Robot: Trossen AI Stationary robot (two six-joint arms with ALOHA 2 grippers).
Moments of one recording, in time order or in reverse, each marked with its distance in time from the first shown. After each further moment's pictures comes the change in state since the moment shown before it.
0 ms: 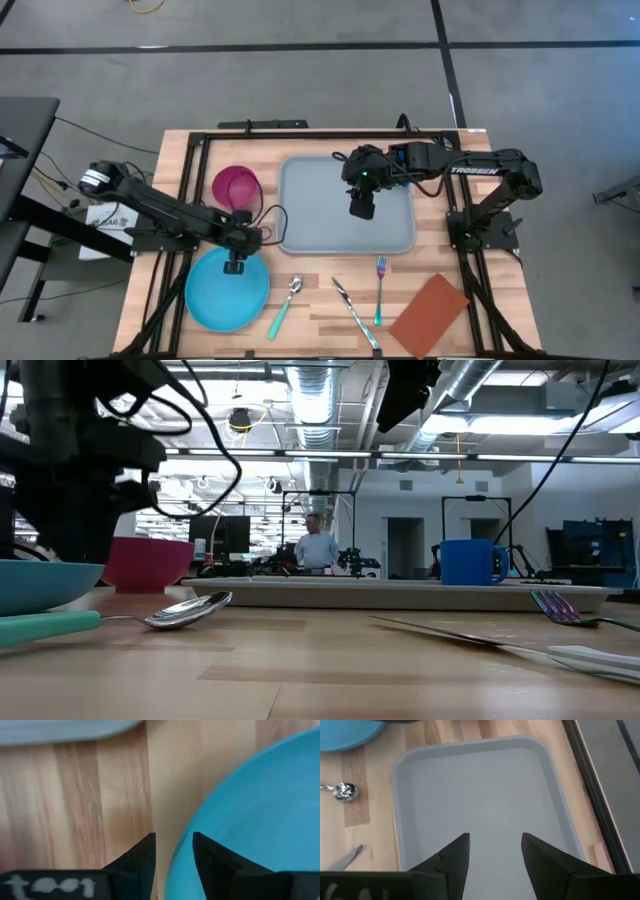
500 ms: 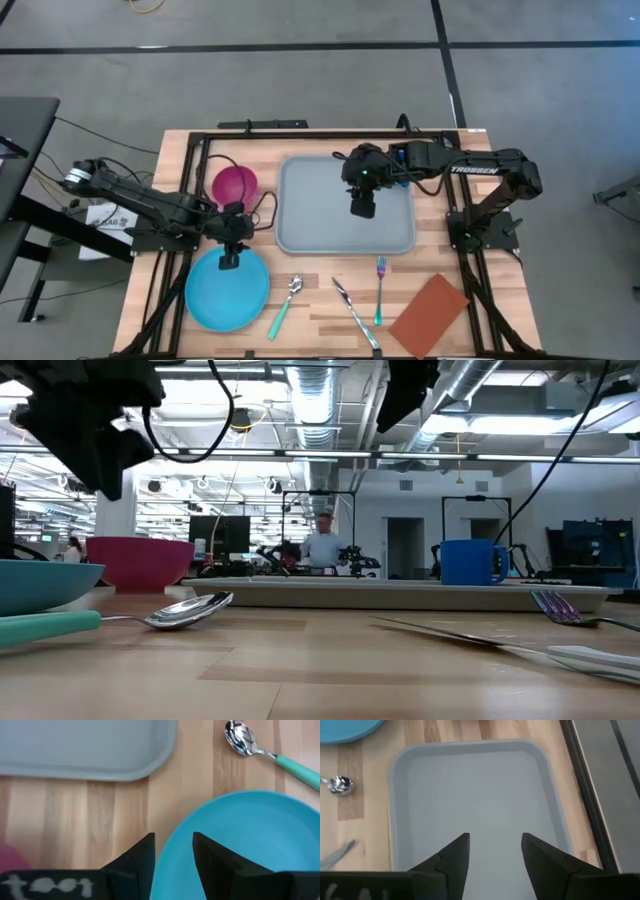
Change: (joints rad) left arm 0.004 -0.246 0.077 -0.100 0.014 -0.114; right arm -0.007 0.000 0.000 0.004 0.002 -0.048
